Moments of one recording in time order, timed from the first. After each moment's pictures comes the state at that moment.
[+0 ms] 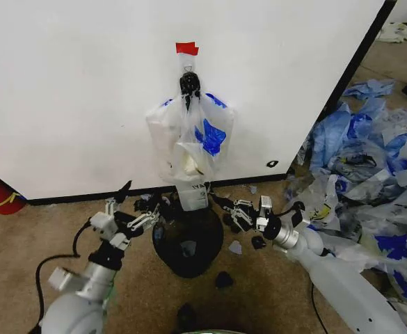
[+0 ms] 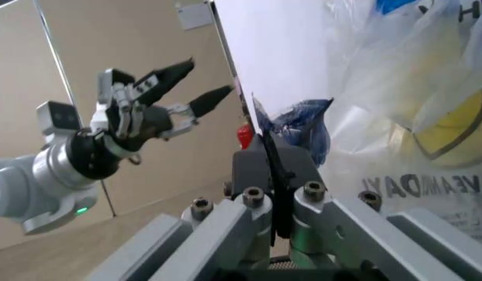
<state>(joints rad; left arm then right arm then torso) 1.37 -0.70 -0.20 -2.17 -0.69 -0.46 -0.11 -0.87 1.02 0.05 1.50 1.01 0.24 -1.07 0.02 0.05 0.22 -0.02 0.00</state>
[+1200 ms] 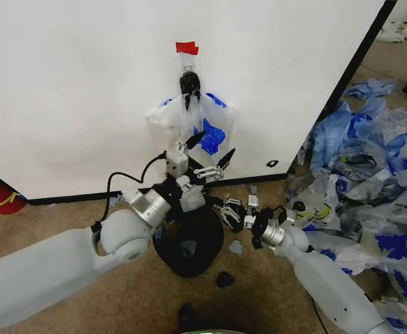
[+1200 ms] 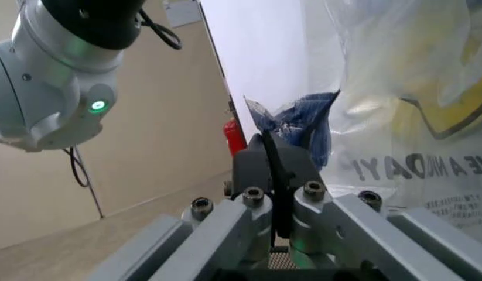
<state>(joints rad) 0.33 -0.65 0.60 -2.05 -0.84 -0.36 -0.27 -0.80 1.10 0.02 1.37 0.97 0.27 -1.08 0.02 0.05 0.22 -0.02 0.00</state>
